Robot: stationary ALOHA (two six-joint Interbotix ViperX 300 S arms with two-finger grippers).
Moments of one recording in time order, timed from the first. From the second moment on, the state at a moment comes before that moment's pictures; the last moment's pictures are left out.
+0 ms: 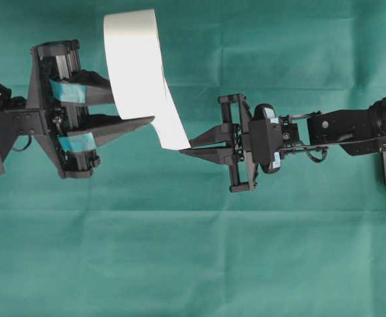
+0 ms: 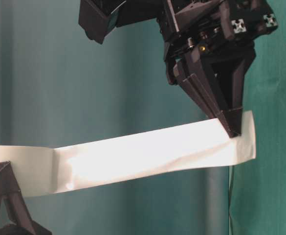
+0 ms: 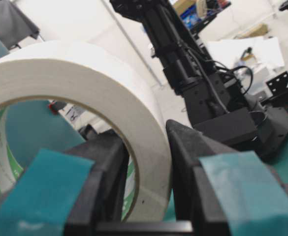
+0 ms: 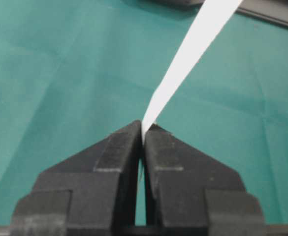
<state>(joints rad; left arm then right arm) -0.02 -0.42 0.85 -0.02 -0.73 0.67 -0.06 0.14 0.82 -0.22 -0.72 0.06</state>
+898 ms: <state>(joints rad) 0.09 -0.42 0.86 -0.02 -0.73 0.67 0.05 0.15 0.81 -0.21 -0.72 0.08</state>
